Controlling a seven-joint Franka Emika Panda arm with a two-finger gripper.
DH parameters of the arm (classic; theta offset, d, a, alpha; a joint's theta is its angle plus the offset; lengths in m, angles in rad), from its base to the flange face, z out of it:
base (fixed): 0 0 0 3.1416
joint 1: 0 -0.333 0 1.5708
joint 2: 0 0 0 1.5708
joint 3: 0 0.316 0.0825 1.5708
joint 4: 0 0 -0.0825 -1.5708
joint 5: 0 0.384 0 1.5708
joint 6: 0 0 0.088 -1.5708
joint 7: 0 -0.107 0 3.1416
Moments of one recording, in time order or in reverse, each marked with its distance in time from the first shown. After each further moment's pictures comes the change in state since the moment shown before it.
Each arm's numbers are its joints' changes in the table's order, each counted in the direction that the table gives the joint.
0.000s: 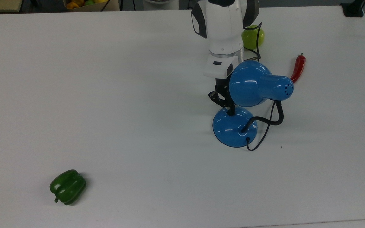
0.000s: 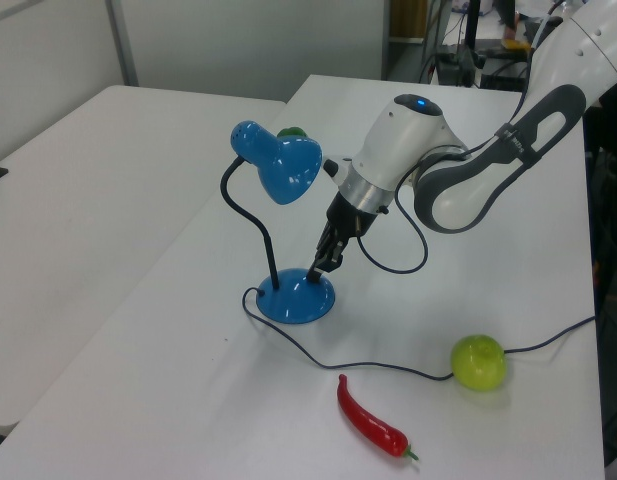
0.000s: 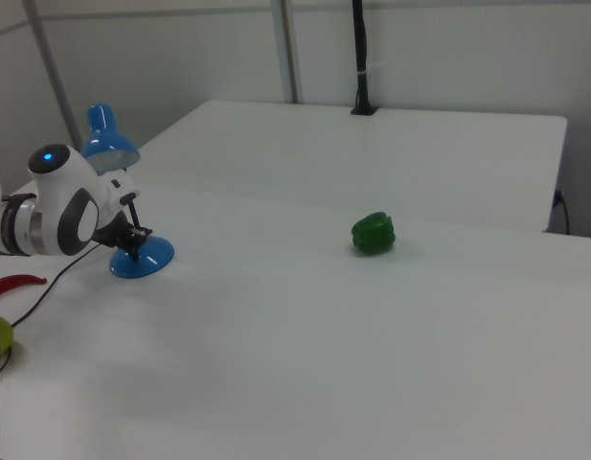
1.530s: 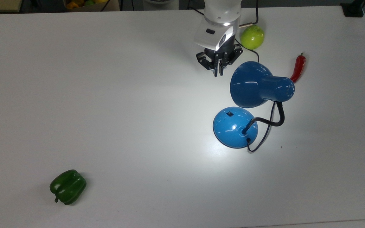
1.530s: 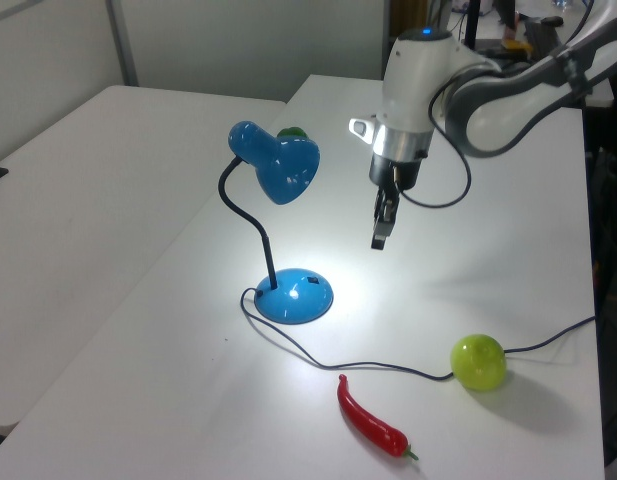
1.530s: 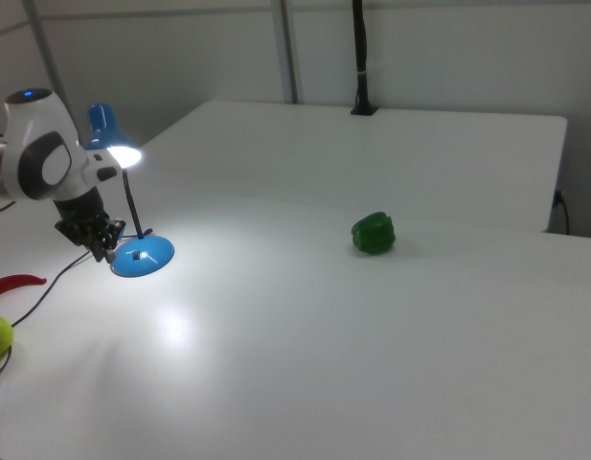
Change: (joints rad) arm 0.029 -0.276 0.005 -0.050 0.000 -0.575 -0.067
